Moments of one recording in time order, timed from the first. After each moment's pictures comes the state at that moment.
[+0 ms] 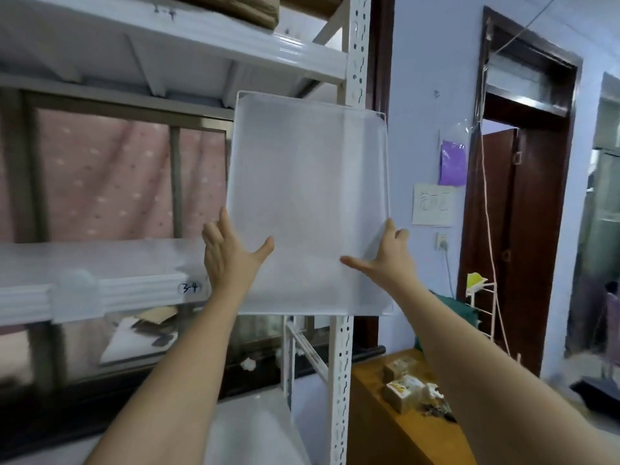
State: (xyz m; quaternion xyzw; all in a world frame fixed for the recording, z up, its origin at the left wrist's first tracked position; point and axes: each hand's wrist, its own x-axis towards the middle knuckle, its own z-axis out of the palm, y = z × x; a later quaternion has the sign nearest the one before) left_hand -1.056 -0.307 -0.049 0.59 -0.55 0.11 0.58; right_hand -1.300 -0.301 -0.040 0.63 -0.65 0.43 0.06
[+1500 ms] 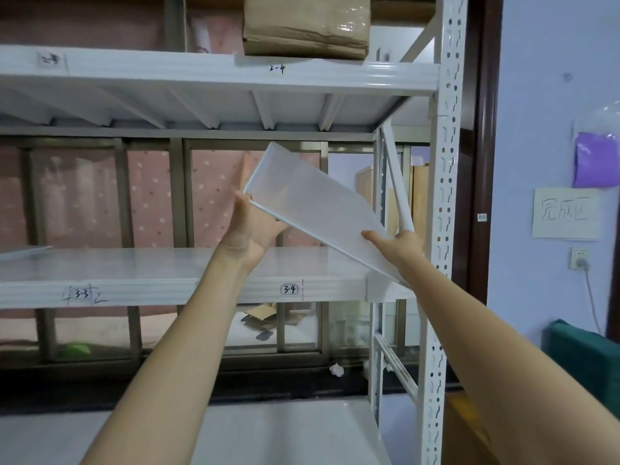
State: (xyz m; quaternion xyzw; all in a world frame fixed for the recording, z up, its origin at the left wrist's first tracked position) left_hand -0.972 -0.196 0.028 0.11 -0.62 -0.37 0.69; right_hand -1.186 -0.328 0.001 0.60 -0.55 0.51 -0.26
